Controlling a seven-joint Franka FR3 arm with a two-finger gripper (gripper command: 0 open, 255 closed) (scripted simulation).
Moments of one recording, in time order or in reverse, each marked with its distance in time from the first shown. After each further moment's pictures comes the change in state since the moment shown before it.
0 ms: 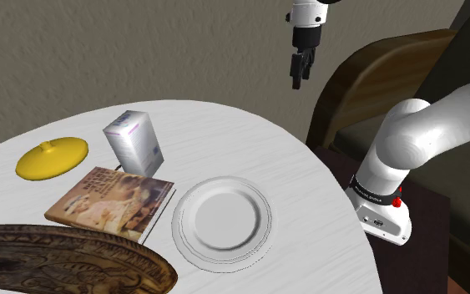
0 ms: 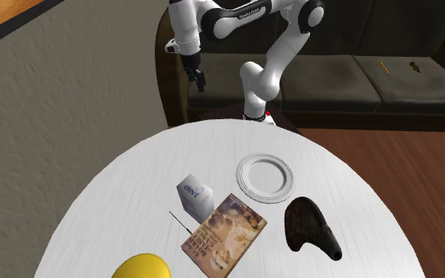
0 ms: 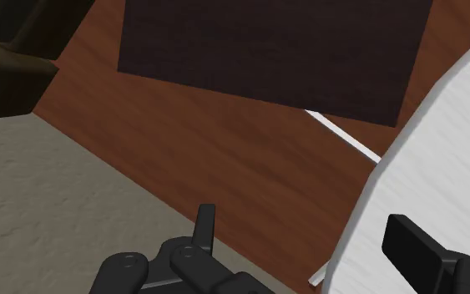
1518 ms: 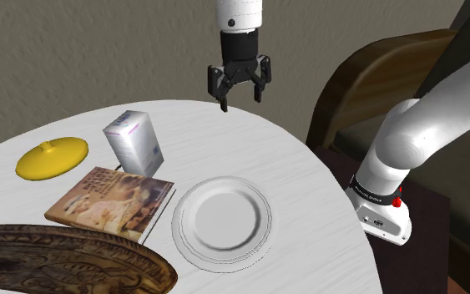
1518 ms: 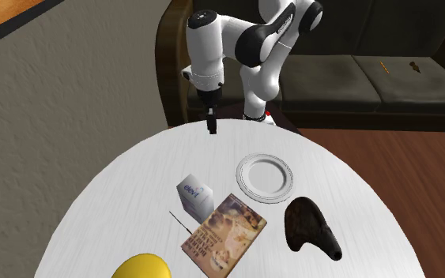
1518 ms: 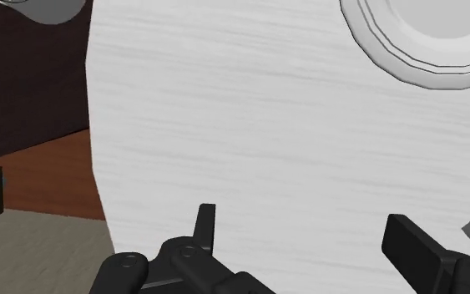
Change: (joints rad) arm -0.016 0.267 0.552 0.316 0.276 0.036 0.954
